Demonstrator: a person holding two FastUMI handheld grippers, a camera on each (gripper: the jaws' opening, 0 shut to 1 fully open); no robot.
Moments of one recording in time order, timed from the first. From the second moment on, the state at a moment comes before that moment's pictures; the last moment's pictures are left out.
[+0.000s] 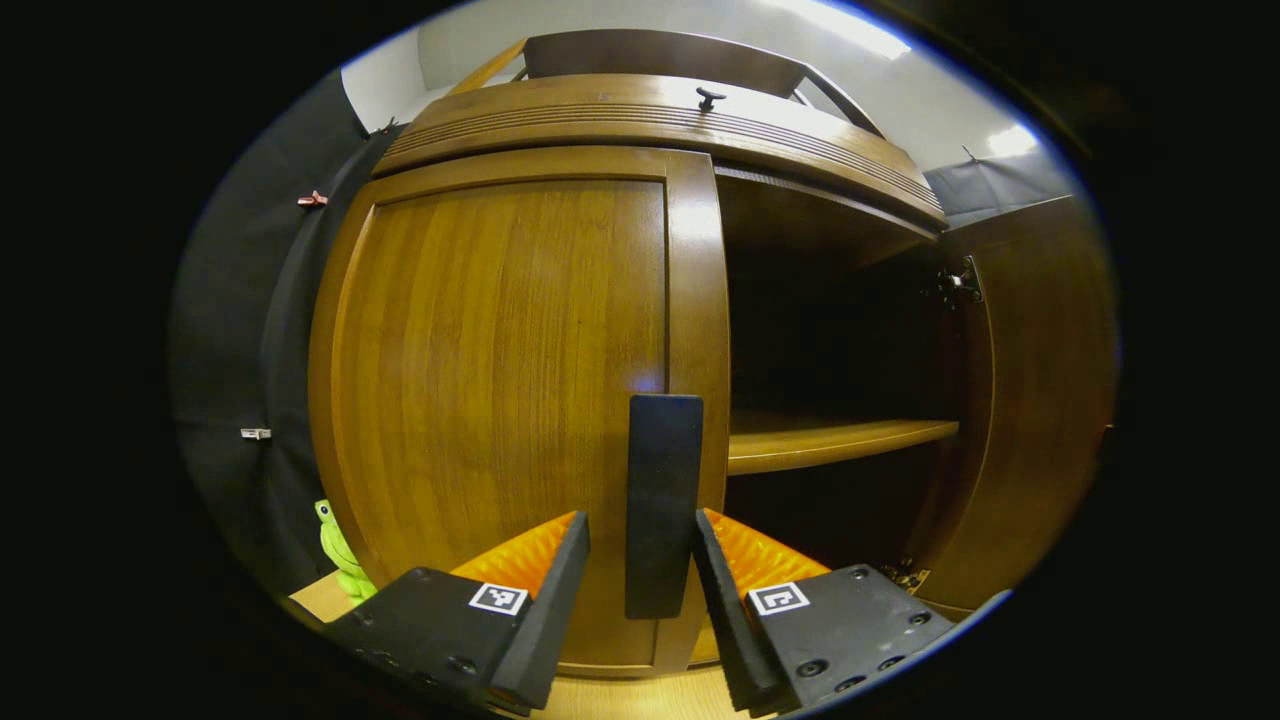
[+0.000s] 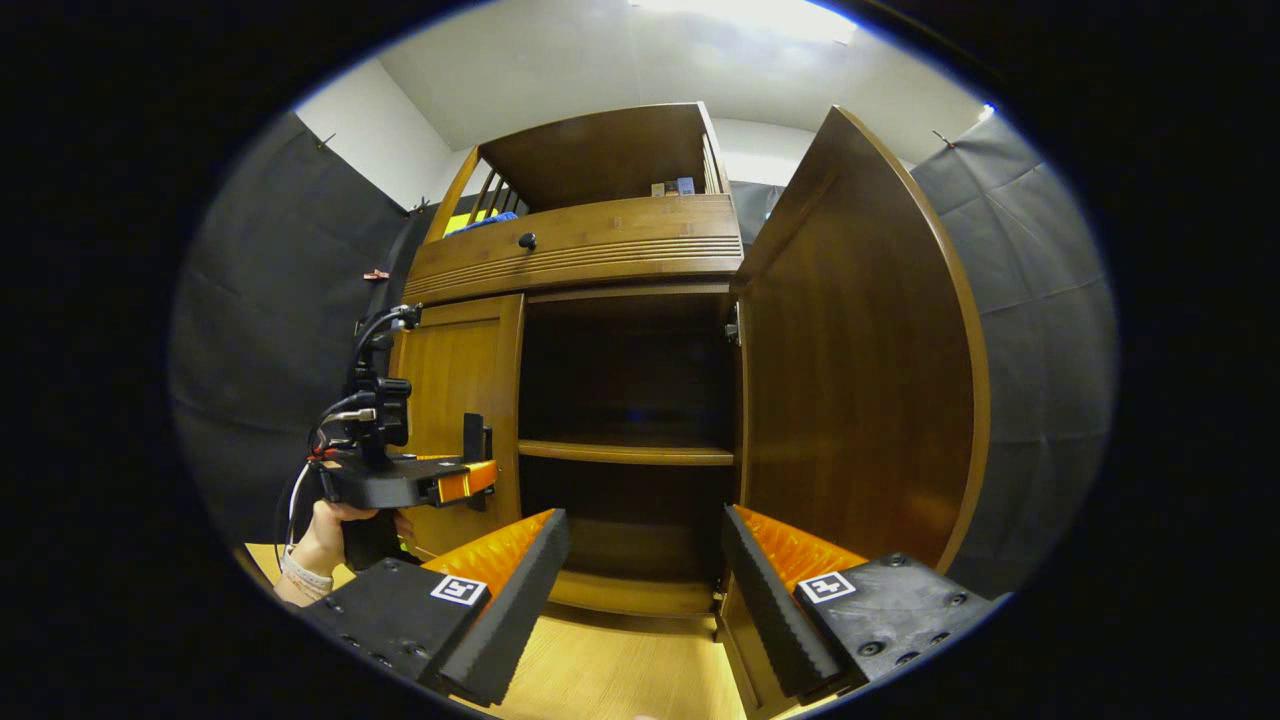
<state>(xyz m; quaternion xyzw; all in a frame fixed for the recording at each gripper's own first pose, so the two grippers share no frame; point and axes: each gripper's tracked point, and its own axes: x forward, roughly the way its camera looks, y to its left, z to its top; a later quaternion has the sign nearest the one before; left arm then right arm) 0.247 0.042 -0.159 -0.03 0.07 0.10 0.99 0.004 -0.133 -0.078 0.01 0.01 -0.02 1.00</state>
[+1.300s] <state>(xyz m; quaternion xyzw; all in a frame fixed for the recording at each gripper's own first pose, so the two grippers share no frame) 0.142 0.038 -0.146 -0.06 0.09 0.03 0.99 -0.009 -0.122 -0.058 0.00 0.01 -0.04 1.00</state>
